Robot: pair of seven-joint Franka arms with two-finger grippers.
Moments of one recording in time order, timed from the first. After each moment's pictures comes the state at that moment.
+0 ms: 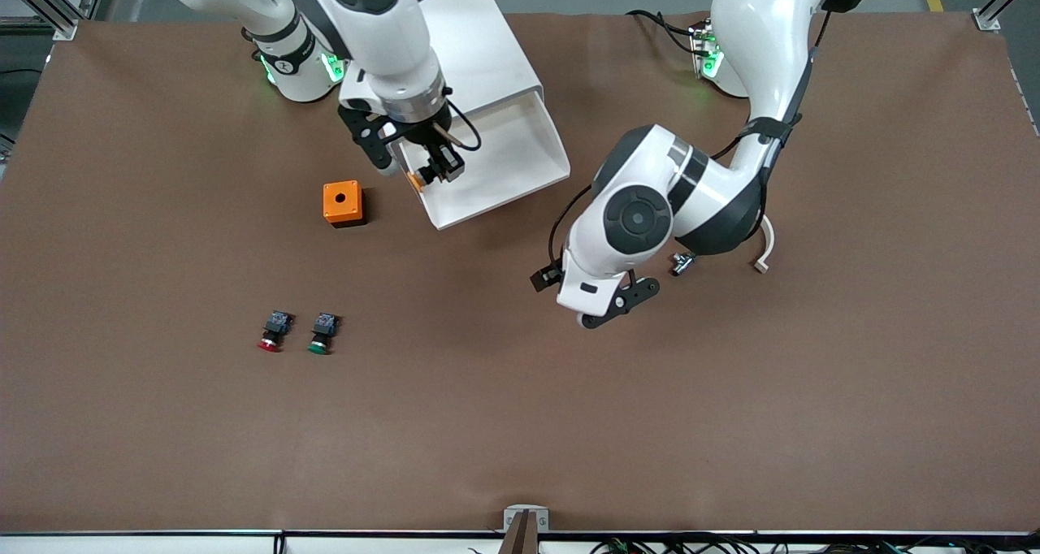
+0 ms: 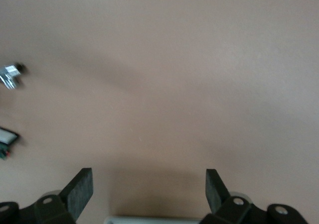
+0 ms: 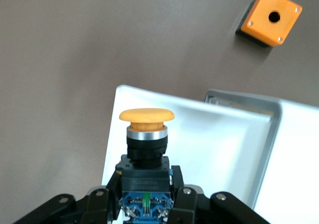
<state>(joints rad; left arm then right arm) -0.57 0.70 -0.07 -1.16 -0.10 1.77 -1.06 0.87 0.09 -0.11 -1.85 0.05 1.99 1.72</state>
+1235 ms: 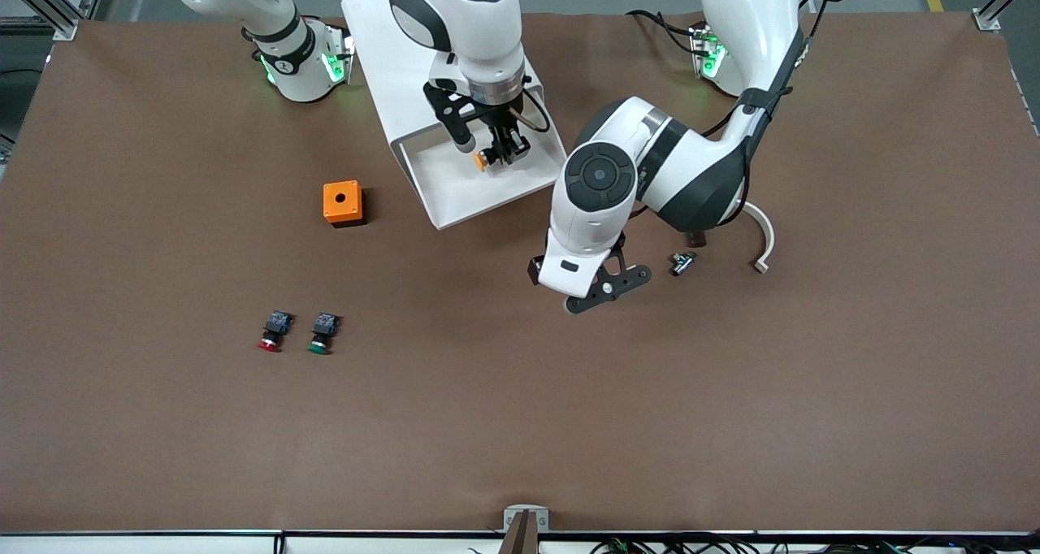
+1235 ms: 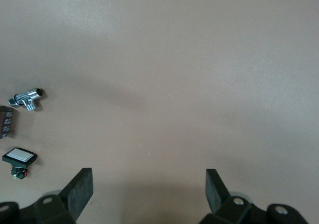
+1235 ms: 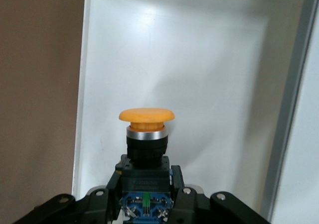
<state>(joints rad) -0.61 0.67 -0.07 -1.16 -0.01 1.78 -1.07 1.03 0.21 -0.11 -1.80 0.05 2.05 1.94</state>
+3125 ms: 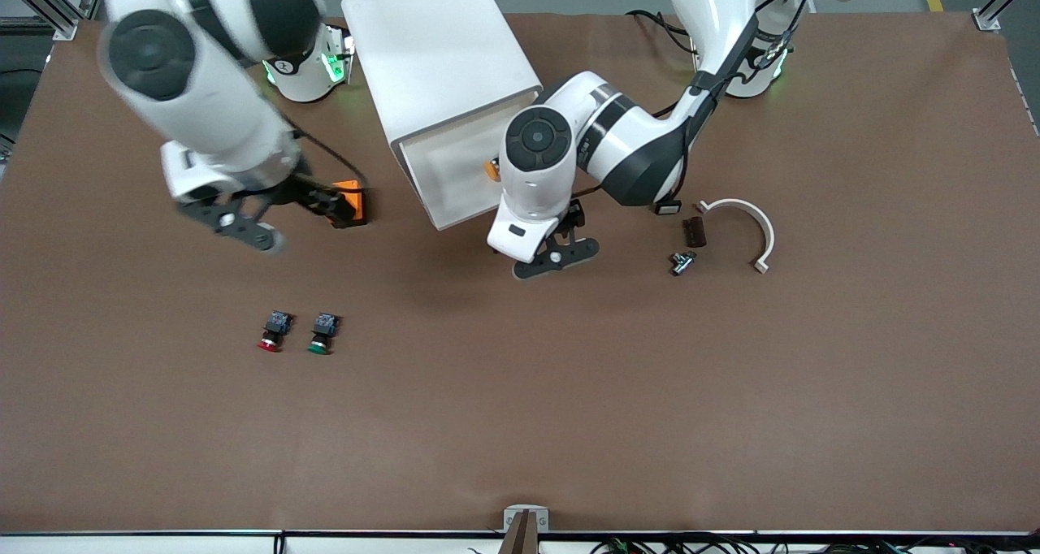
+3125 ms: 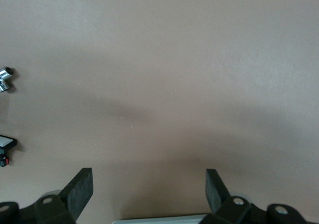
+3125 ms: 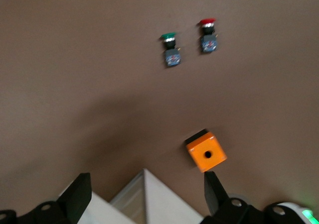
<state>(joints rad) -0.72 0.67 -0.08 -1.19 -0.01 1.81 -1.07 0.48 0.18 -0.16 -1.51 0.04 1.57 0.67</state>
